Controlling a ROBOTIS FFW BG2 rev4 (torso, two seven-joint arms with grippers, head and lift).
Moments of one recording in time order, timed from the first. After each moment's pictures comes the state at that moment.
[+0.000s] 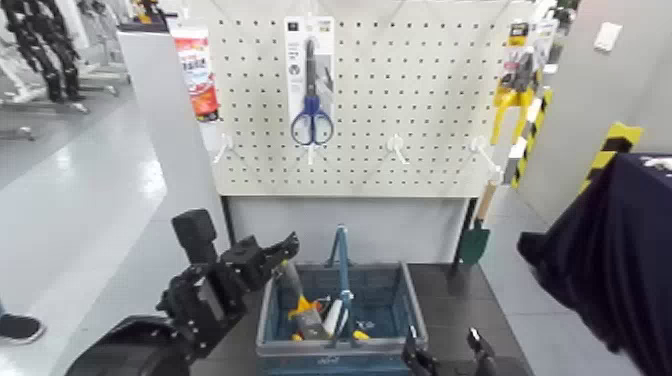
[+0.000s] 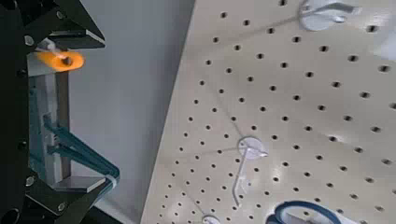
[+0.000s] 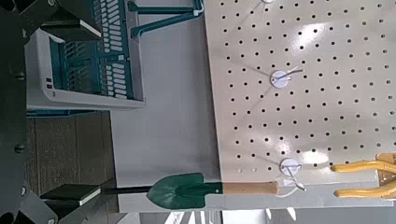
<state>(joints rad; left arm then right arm) -0.21 0.27 -0.28 -1.54 0.70 0.23 -0.07 0.23 -0.06 0.21 -1.53 -0.12 -0.27 -0.16</state>
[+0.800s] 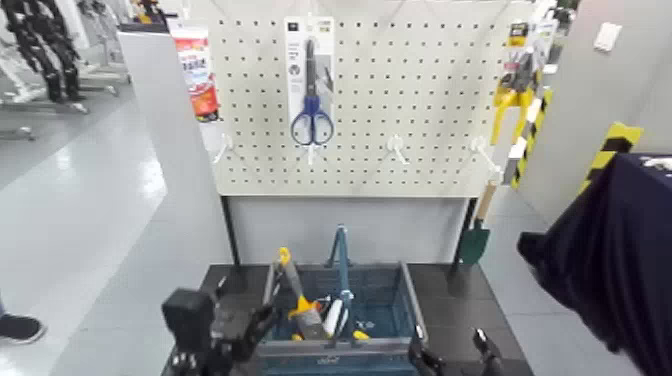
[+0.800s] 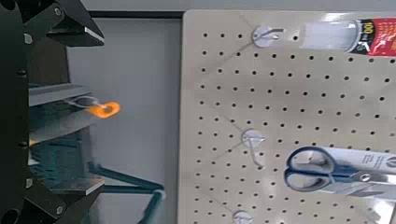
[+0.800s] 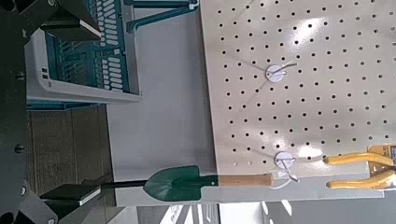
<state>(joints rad) 0.09 0.25 -0.28 -1.65 0.29 -0.06 0.06 0.24 -0.05 0.19 -1.54 -0.11 -0.28 -0.16</state>
